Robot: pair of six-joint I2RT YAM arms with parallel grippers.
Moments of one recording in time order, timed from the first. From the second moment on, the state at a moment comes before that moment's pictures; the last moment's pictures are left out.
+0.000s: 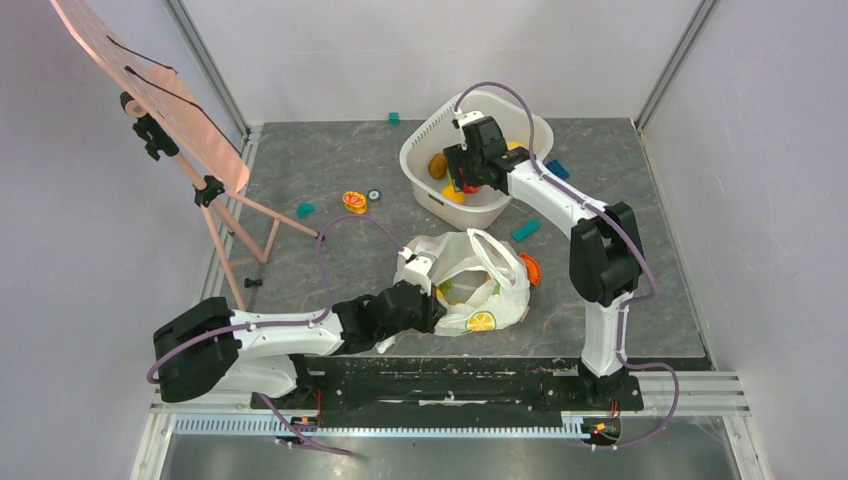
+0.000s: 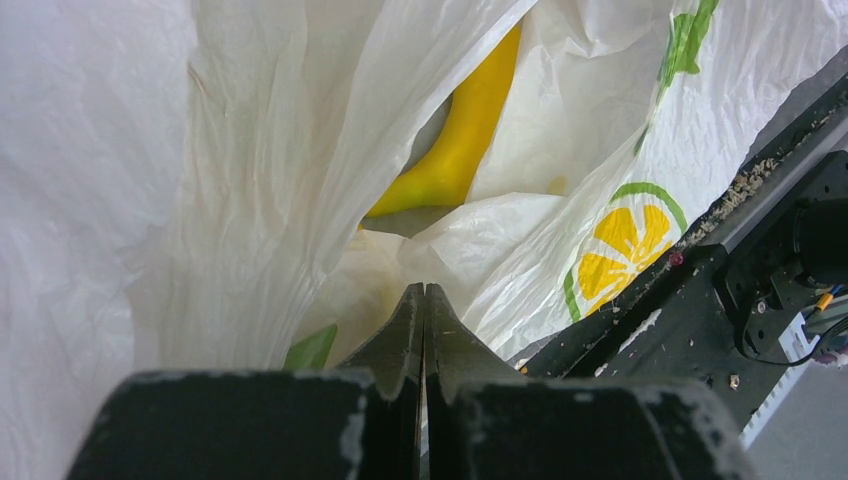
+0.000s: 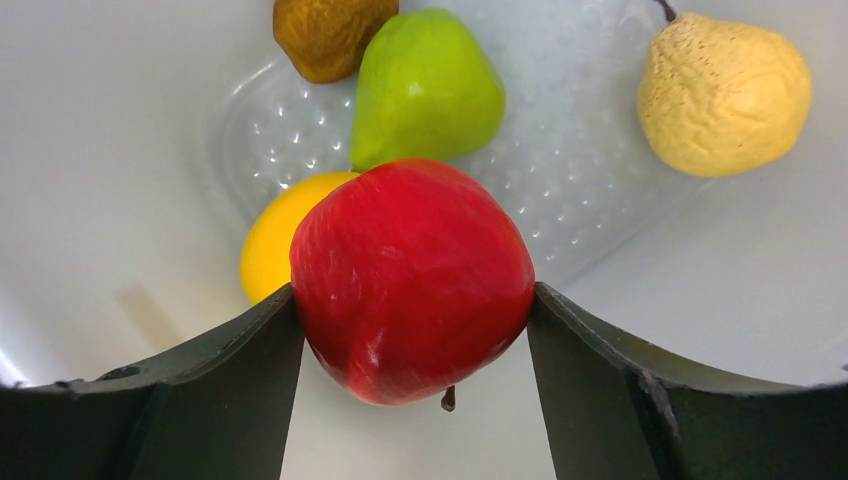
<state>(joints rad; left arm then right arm) -1.14 1.26 0.48 0.21 -0.25 -0.64 0.49 1.98 1.67 -0.43 0.18 0.05</state>
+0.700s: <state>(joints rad) -1.14 1.23 0.48 0.19 -0.25 -0.64 0.49 2.06 1.67 -0.46 0.19 0.03</state>
